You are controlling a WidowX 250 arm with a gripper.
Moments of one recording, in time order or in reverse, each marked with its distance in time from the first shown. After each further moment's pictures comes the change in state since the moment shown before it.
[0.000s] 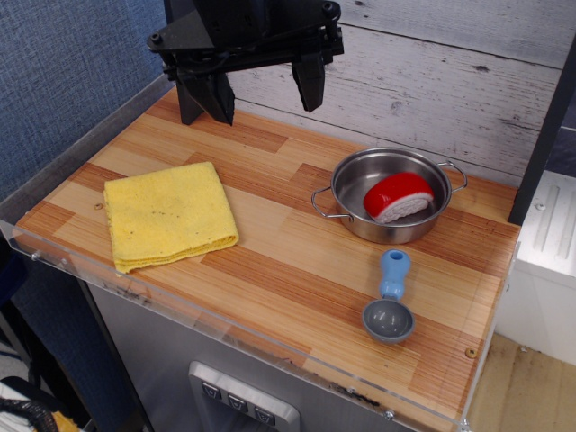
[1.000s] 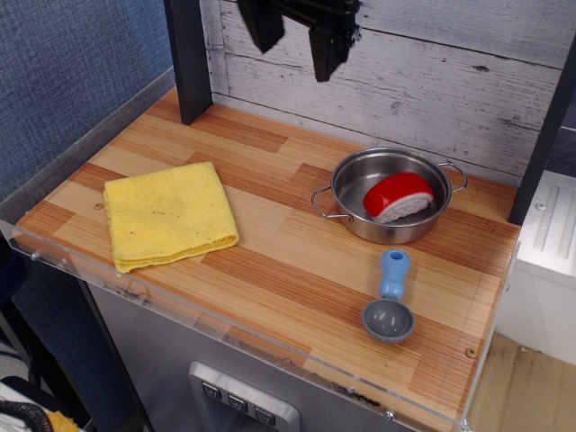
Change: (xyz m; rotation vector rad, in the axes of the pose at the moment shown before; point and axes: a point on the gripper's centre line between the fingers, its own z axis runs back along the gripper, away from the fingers) arm 0.058 -0.022 -0.045 -0.002 0.102 -0.783
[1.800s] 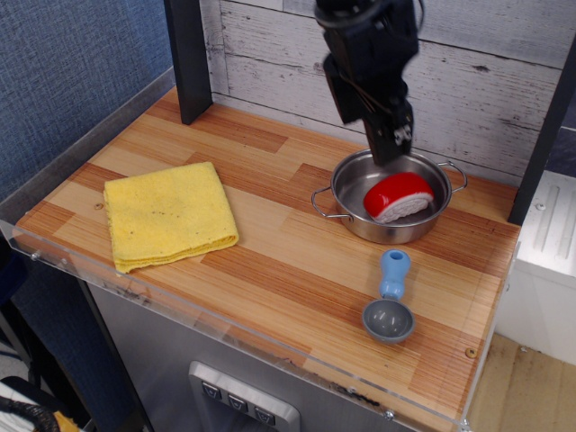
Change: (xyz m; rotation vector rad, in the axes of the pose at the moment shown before) arm -0.003 -0.066 -0.042 -0.210 -0.031 -0.384
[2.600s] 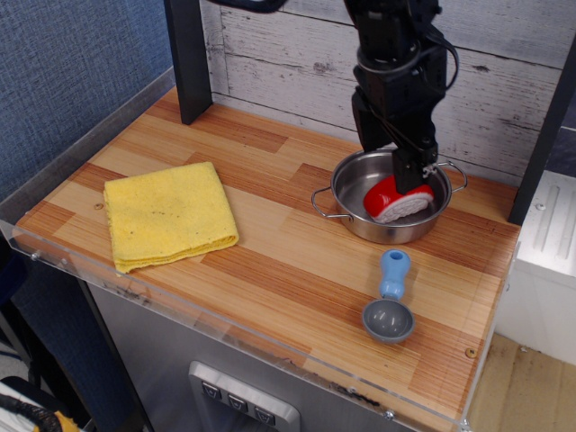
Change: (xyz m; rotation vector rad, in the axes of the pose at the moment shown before) arm 0.011 0.002 -0.044 0.040 0.067 0.020
